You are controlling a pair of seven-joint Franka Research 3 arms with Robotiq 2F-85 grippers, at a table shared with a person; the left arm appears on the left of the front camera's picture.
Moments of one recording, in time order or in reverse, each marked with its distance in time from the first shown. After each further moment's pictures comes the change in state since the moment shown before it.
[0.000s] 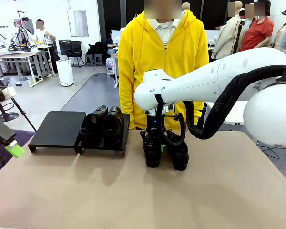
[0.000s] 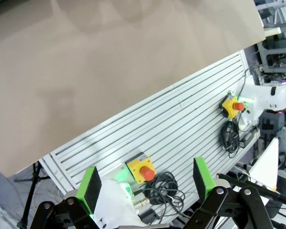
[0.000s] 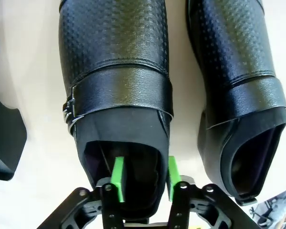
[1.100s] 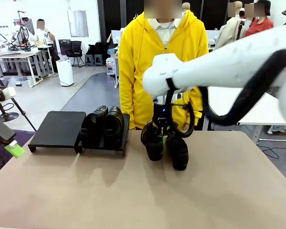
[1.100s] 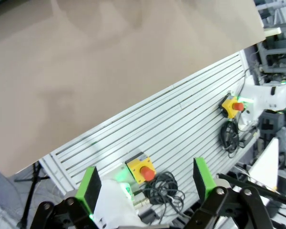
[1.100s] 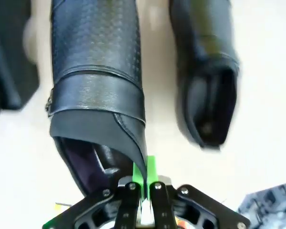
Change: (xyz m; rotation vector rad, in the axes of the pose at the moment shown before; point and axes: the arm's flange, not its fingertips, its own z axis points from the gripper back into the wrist) left arm 0.000 0.000 0.000 0.000 0.000 0.000; right arm -0.056 -0.051 0.077 0.067 -0.042 0.101
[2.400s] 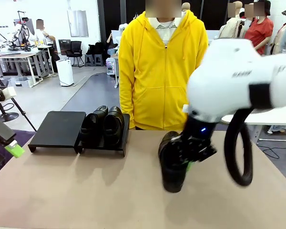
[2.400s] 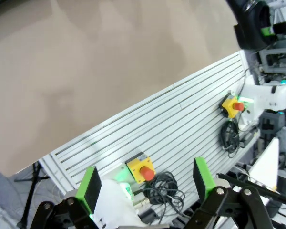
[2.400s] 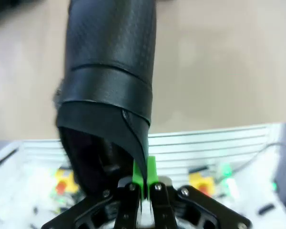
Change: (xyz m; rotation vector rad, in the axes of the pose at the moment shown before) left arm 0.000 0.000 0.000 -0.001 0.000 0.000; right arm -0.243 -0.054 0.014 0.145 -0.097 -0.130
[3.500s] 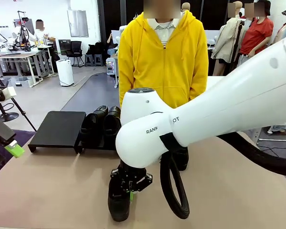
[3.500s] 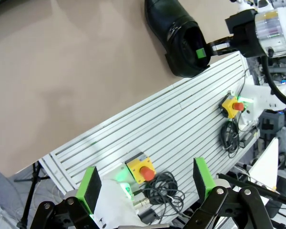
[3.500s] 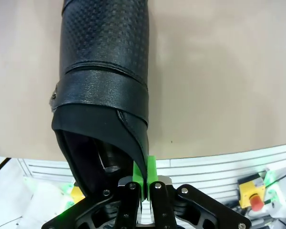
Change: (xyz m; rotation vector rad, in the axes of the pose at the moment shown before) left arm 0.000 0.000 0.000 0.000 0.000 0.000; right arm -0.016 0.146 -0.130 -0.046 0.072 0.045
